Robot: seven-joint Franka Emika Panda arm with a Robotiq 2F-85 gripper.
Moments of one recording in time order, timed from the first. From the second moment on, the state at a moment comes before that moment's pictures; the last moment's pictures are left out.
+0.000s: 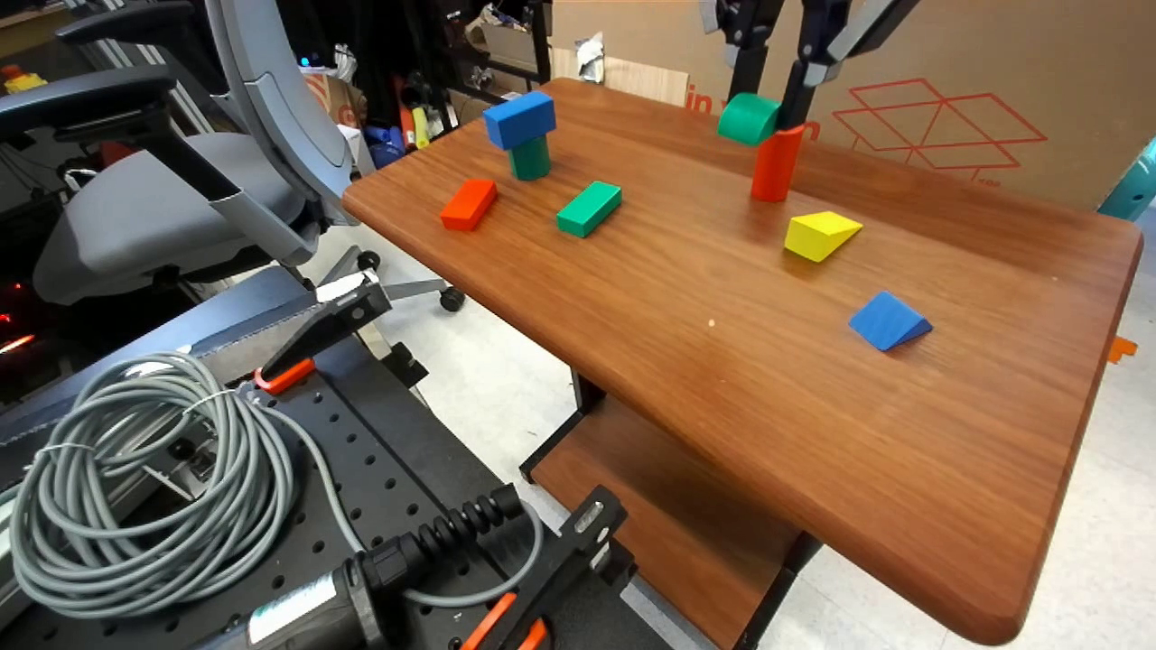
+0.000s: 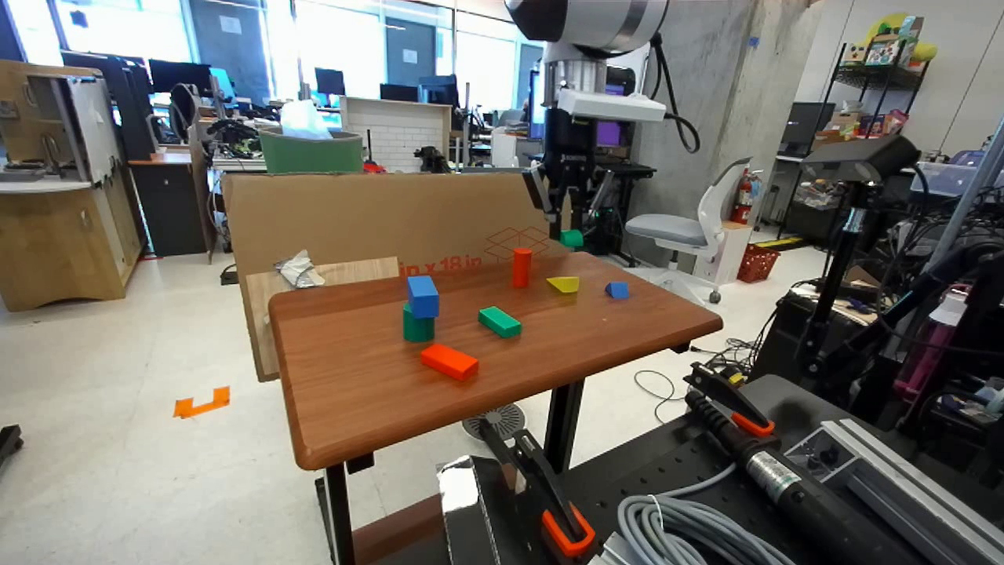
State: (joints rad) arm -0.05 0.41 -0.05 -1.90 0.00 2.18 -0.02
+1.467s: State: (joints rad) arm -0.01 0.70 -0.04 -1.49 -0.04 2.02 0.08
